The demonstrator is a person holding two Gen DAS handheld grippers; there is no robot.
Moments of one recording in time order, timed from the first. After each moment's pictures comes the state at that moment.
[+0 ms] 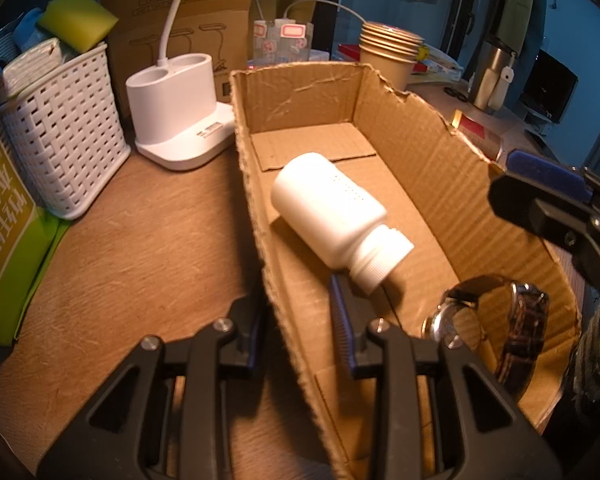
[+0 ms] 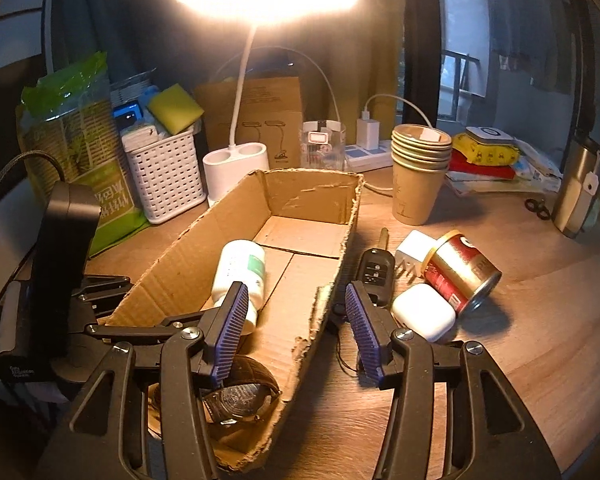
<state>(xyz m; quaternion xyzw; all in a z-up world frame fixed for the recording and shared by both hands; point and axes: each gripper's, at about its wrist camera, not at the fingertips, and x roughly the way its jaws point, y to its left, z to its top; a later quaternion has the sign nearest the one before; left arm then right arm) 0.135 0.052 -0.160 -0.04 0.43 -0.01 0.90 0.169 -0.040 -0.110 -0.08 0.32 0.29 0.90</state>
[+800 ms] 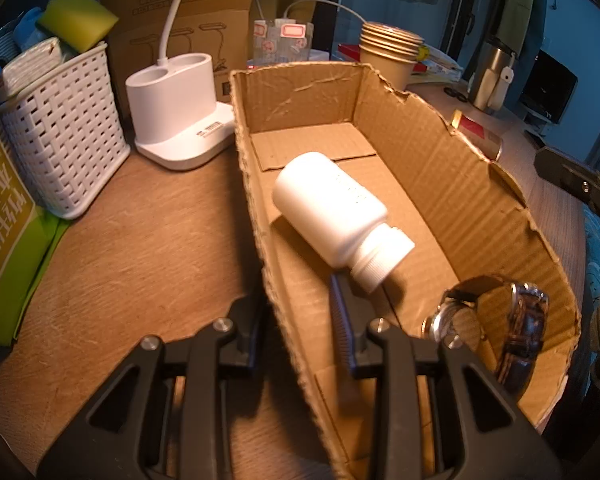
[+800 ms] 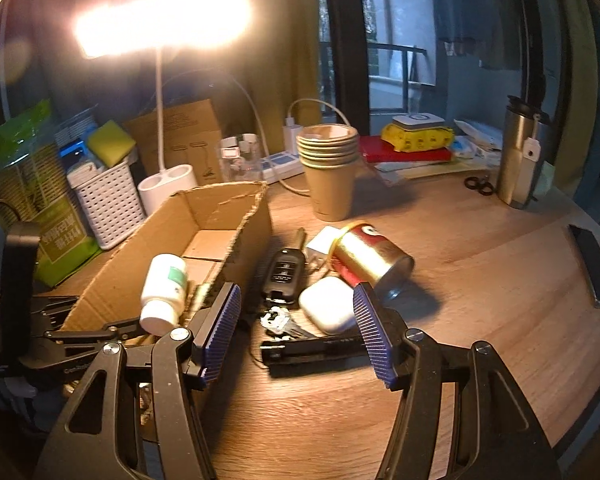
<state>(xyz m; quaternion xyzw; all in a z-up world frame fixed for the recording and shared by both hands) 0.135 0.052 -0.160 -0.04 0.43 -0.01 0.90 0.186 -0.105 -0.109 -0.04 0.32 0.21 0.92</state>
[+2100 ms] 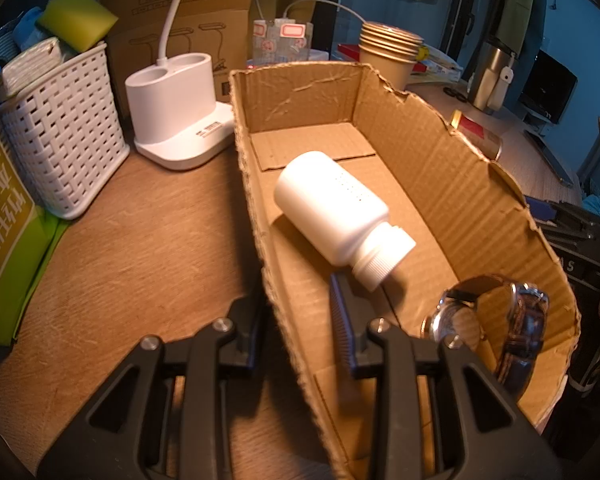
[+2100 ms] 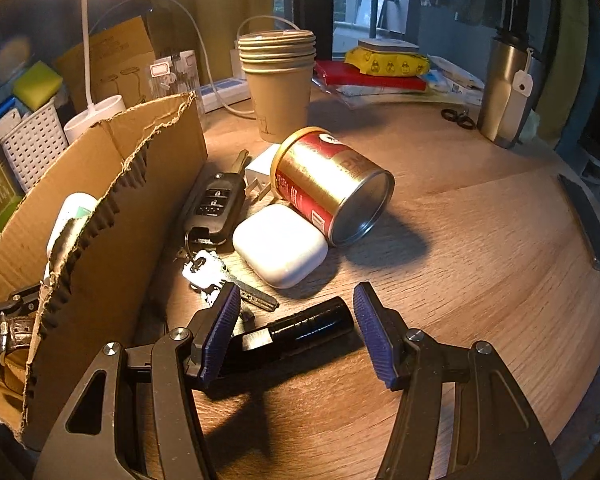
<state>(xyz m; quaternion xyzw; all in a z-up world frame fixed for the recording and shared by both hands) 0.135 0.053 -0.160 -0.04 0.43 -0.01 0.90 0.220 -0.101 -0.168 -0.07 0.41 0.13 0.90</state>
